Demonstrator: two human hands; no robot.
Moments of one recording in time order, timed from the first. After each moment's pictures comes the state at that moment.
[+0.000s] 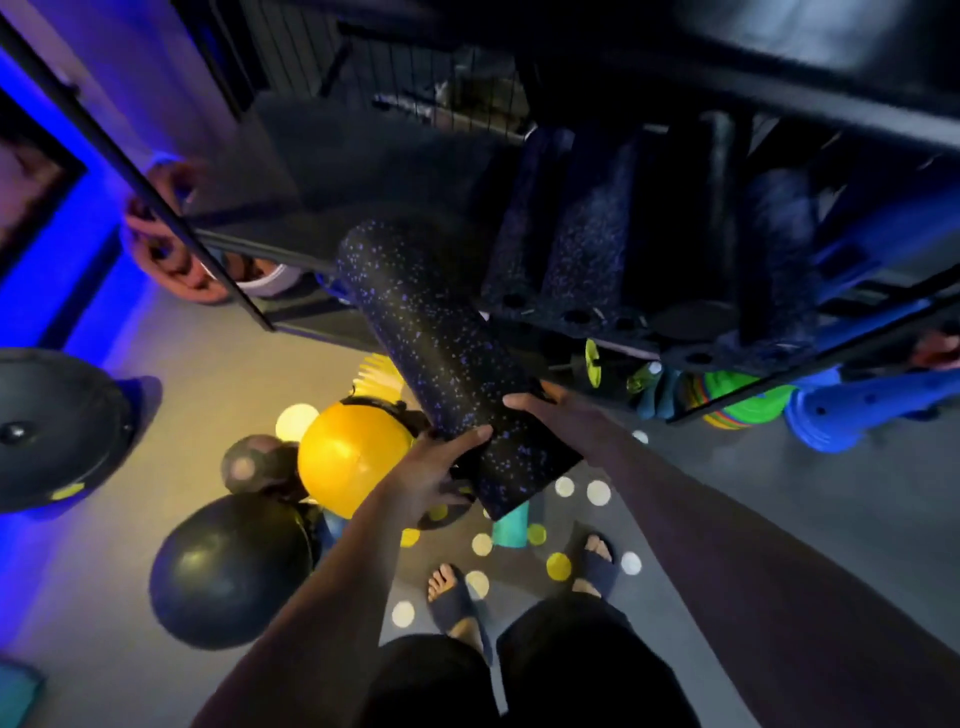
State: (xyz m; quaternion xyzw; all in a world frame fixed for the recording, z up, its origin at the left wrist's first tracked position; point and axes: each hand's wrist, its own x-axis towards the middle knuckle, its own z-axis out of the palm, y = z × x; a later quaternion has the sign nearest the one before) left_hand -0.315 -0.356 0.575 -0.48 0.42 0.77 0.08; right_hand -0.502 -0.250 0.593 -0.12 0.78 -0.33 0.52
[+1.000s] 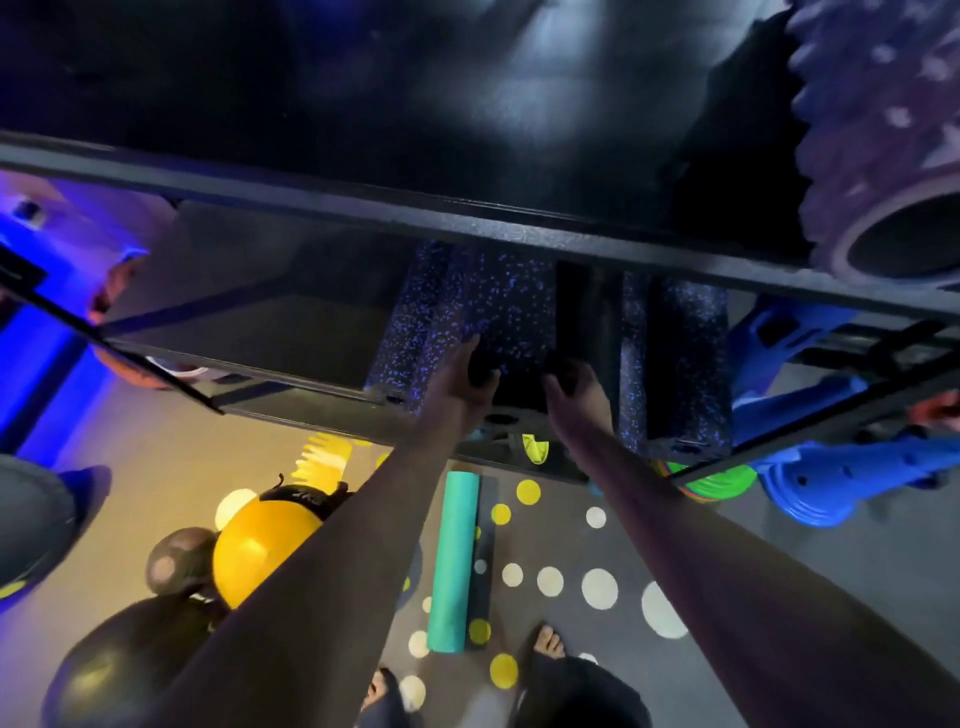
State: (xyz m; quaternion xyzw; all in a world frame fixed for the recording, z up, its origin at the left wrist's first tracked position) left_hand -0.701 -0.339 0.548 -0.44 0.73 0.51 -0.12; right_hand -0.805 -0.207 0.576 -0.10 0.85 -0.43 0.27
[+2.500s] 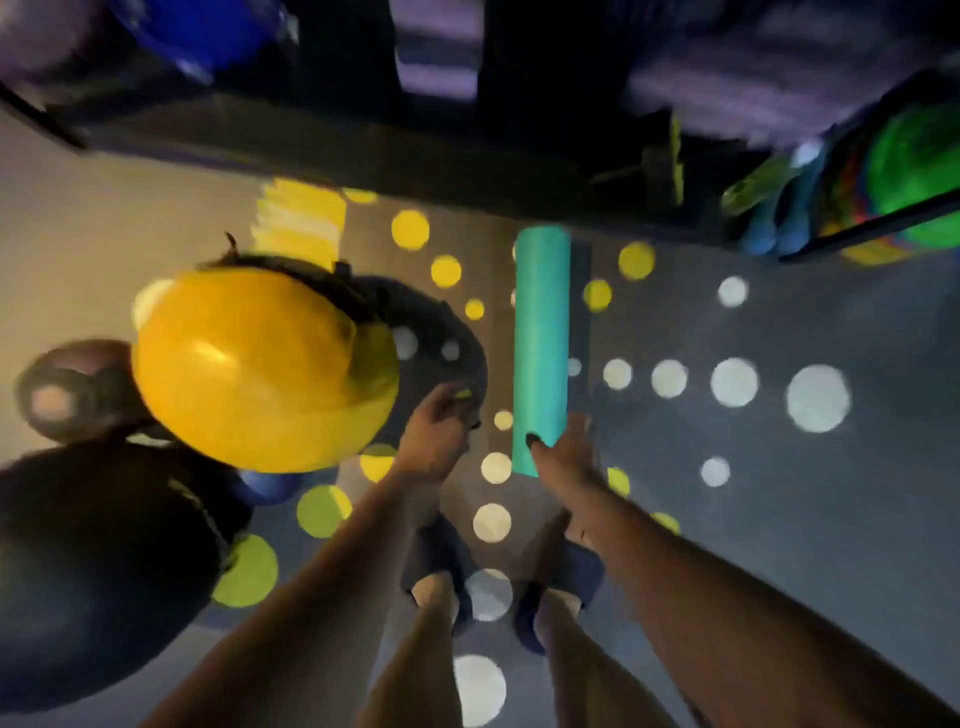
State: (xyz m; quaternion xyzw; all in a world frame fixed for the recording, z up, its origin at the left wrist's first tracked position) left_hand -0.320 -0.329 0.084 -0.55 0.48 0.67 0.11; right_hand -0.413 -0.189 0.029 0.11 0.86 -0.23 0.44
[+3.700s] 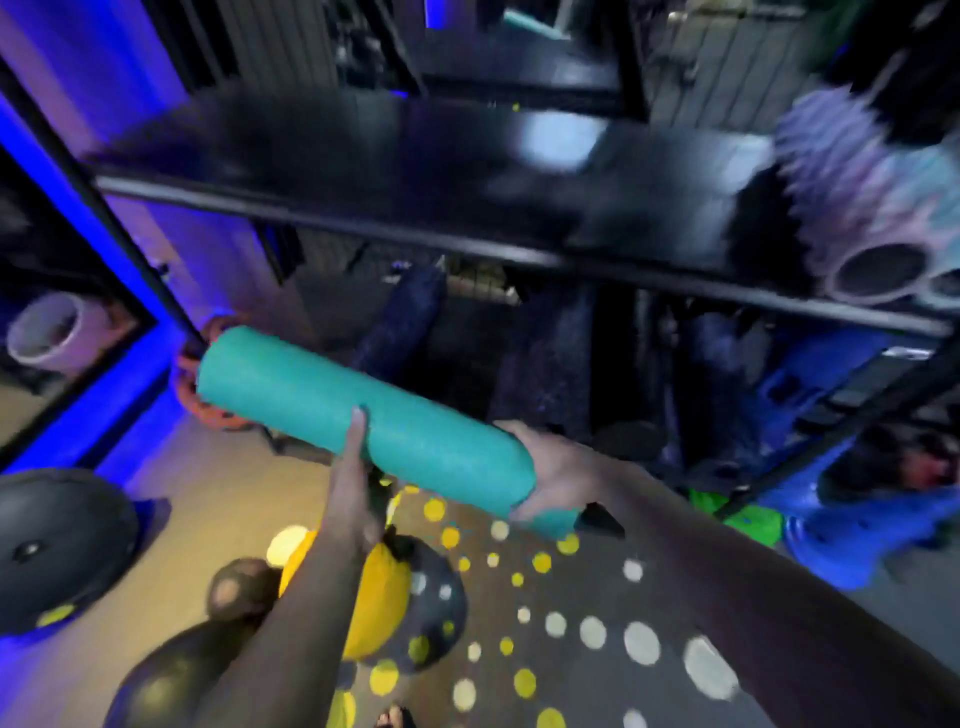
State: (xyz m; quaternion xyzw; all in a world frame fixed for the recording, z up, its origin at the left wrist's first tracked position) left_hand -0.370 -0.346 0.697 -0.45 0.29 0.78 -0.32; right_hand -0.586 -0.208 0.711 -0.53 0.76 -0.11 0.35
